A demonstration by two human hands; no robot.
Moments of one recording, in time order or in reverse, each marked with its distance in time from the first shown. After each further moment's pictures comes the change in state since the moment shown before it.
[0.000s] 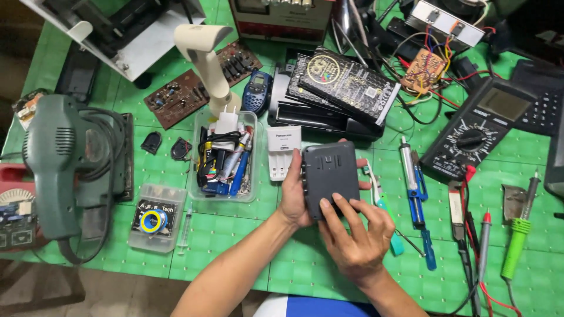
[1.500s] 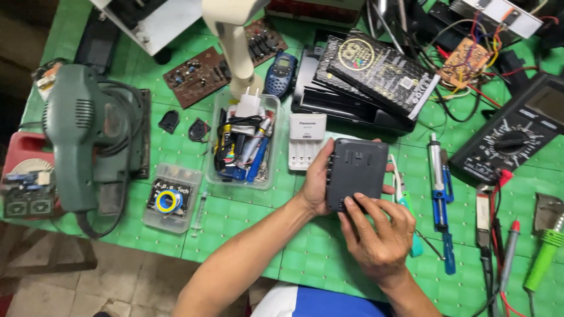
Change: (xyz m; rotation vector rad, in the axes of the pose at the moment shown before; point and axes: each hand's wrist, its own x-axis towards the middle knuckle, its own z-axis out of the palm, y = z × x) left_hand 0.004 0.001 -0.030 -0.098 -0.059 -0.095; right_hand -0.013 0.008 0.005 0.130 -0.075 0.000
